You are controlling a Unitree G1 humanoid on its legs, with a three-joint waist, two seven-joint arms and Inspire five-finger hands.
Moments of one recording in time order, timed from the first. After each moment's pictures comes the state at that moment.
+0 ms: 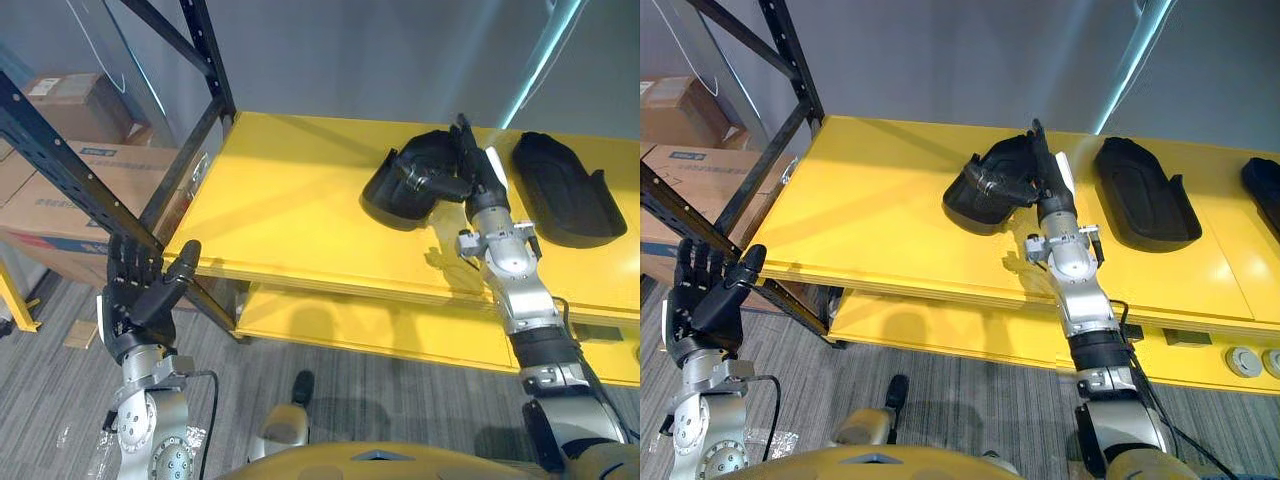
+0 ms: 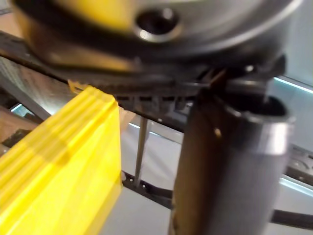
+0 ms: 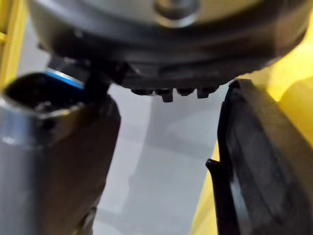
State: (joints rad) left arm 0.44 0.08 0.17 -0.31 -0.62 -0.24 0.20; right arm -0.44 -0.43 0.03 0.26 0.12 -0.06 -0.08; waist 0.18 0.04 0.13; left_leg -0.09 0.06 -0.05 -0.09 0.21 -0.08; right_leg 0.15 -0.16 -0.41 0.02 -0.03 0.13
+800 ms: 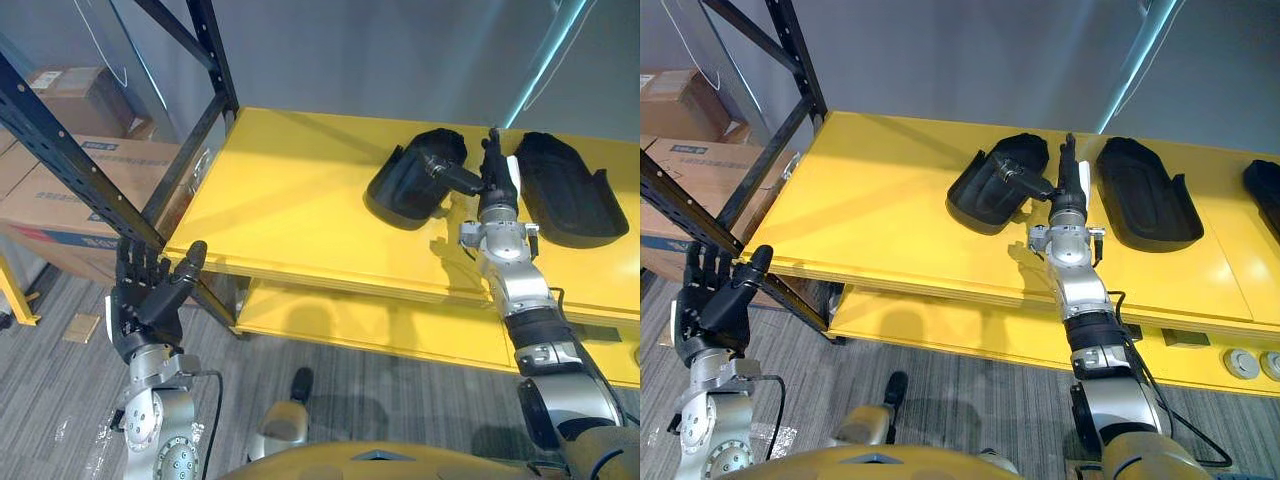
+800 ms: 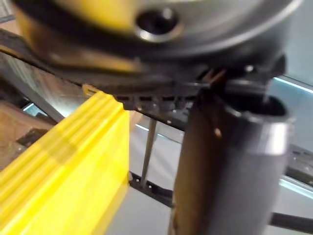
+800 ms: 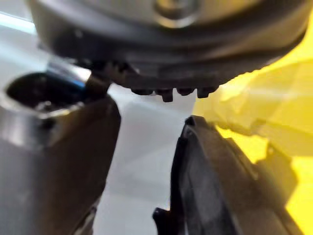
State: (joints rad) left arm 0.44 0.07 0.11 -0.31 -0.62 -0.24 0.22; right arm -0.54 -0.43 0.05 0.48 0.17 0.09 -0.32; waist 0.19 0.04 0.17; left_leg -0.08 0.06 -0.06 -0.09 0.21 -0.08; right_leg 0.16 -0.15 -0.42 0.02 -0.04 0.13
